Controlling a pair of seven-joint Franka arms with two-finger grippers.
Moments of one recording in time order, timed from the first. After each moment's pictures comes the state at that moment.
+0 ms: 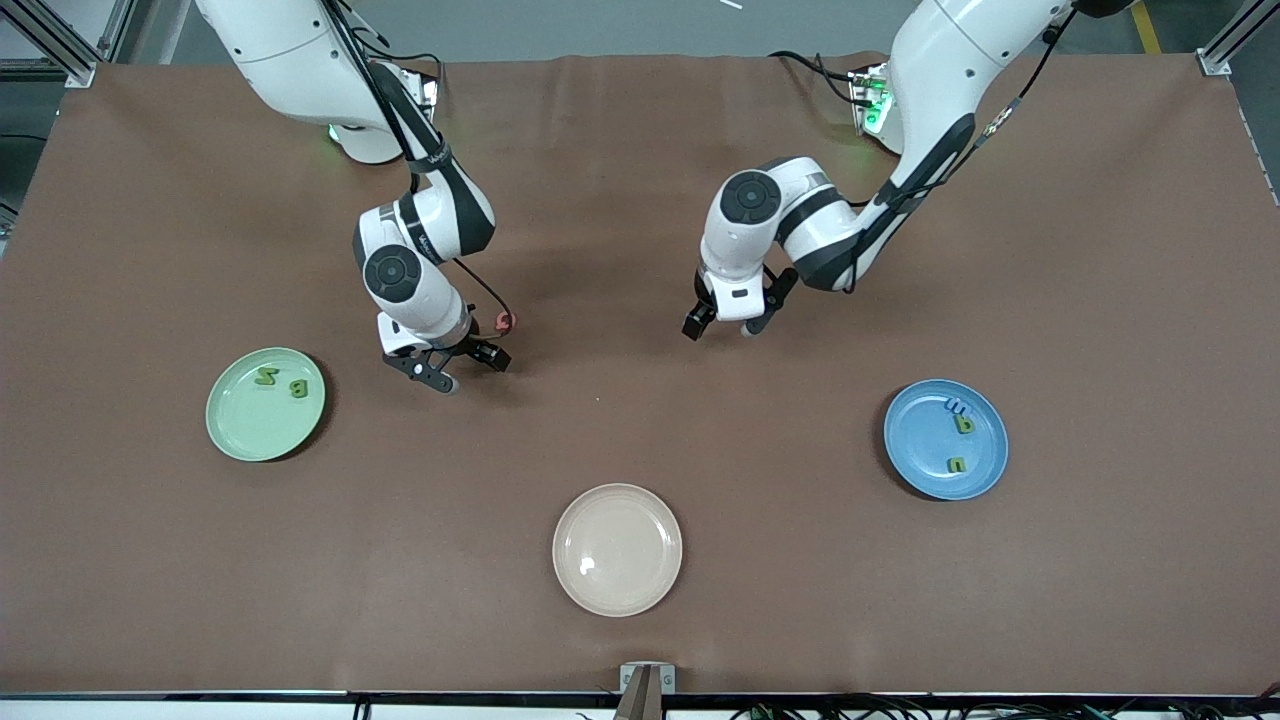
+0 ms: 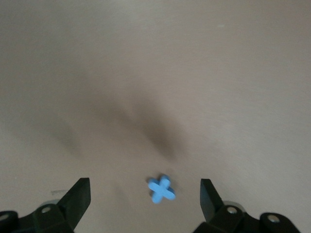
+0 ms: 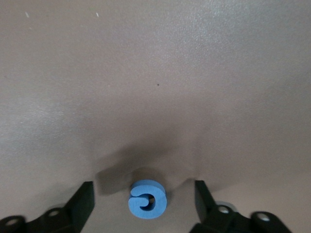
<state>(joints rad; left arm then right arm) -0.13 0.55 -0.65 -2.11 0.51 2.52 -2.13 0.47 0.43 -0.02 -2.23 0.12 2.61 0.83</state>
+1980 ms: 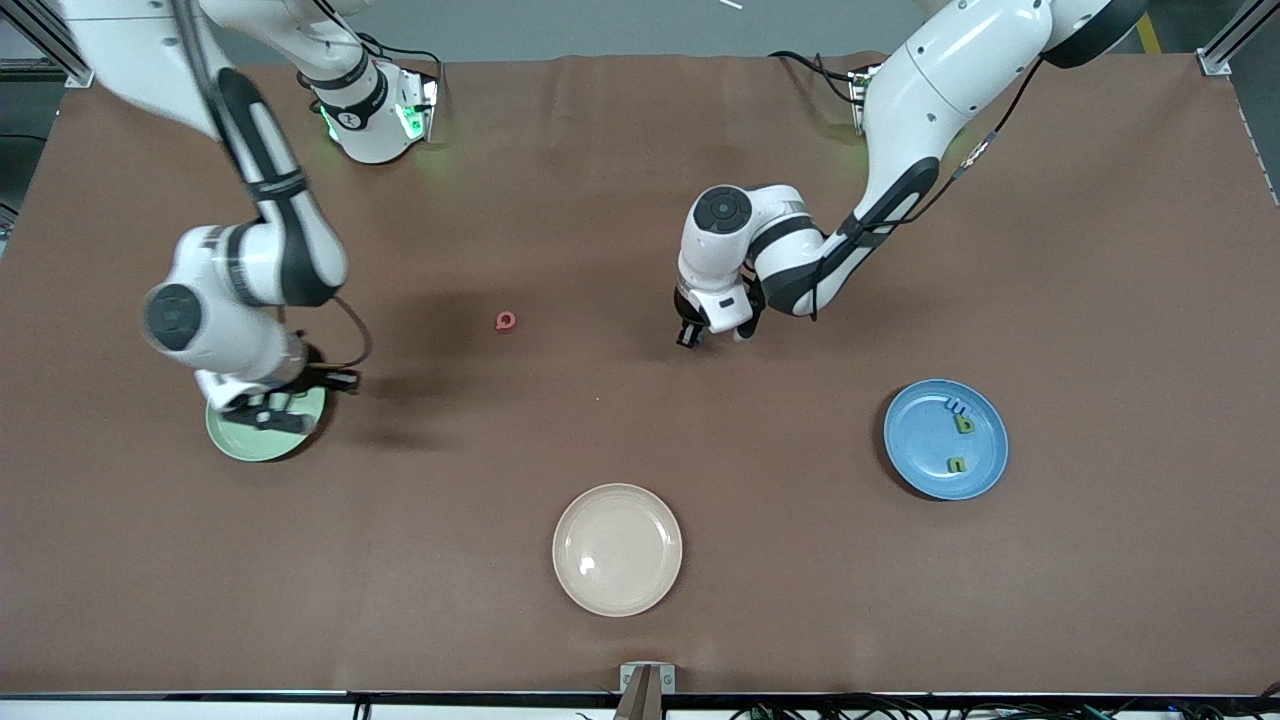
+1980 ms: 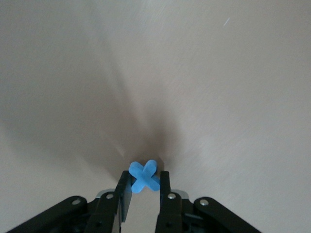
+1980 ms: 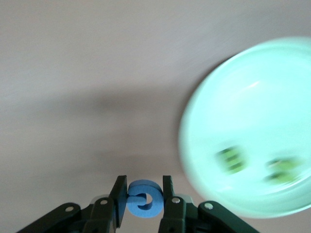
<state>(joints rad) -0.17 0.68 -0.61 -1.96 0.68 2.53 -2.46 0.12 0.34 -0.14 -2.08 0.12 2.34 0.02</state>
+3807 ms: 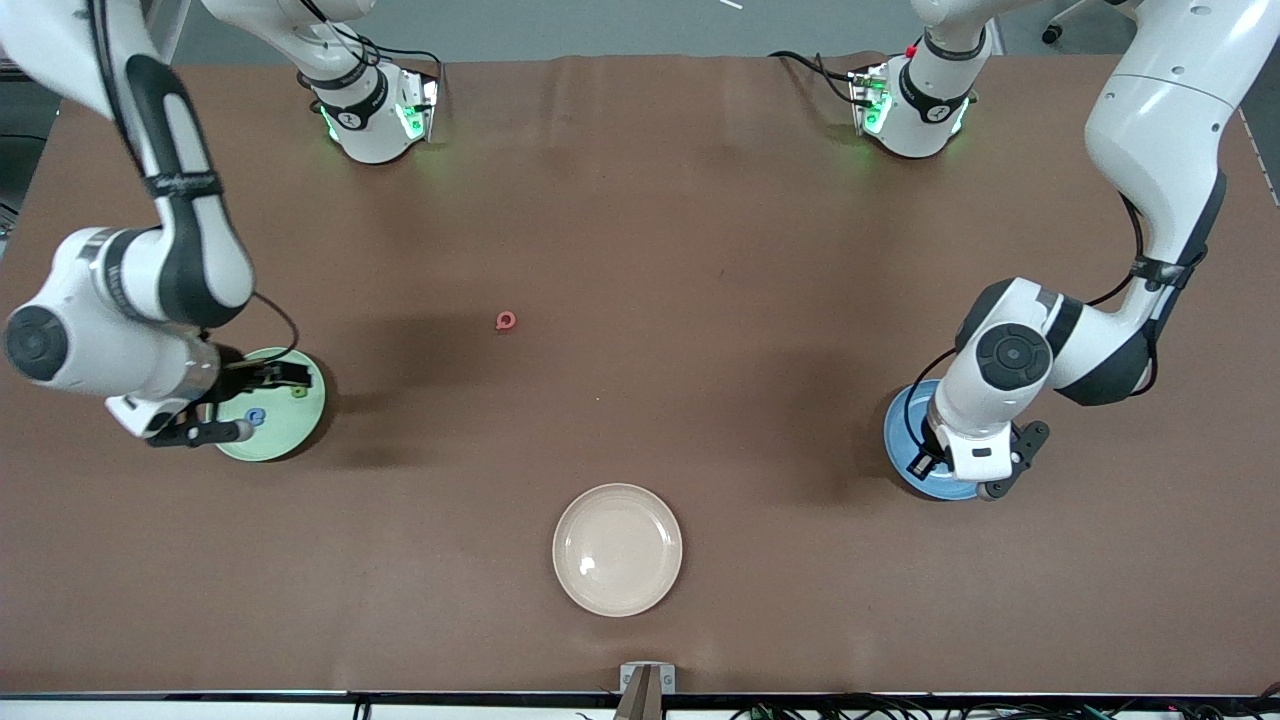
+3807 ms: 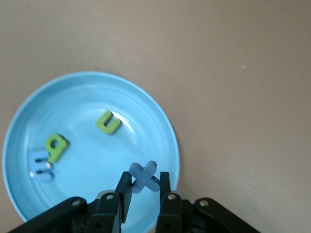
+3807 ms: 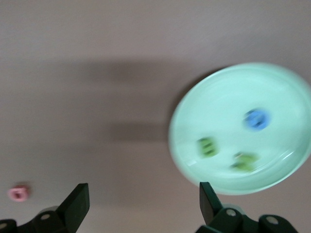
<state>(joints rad) 0.36 0.65 -0.61 -1.76 0.69 2.29 -1.40 0.13 0.29 -0.11 -1.93 0.12 2.01 -0.04</state>
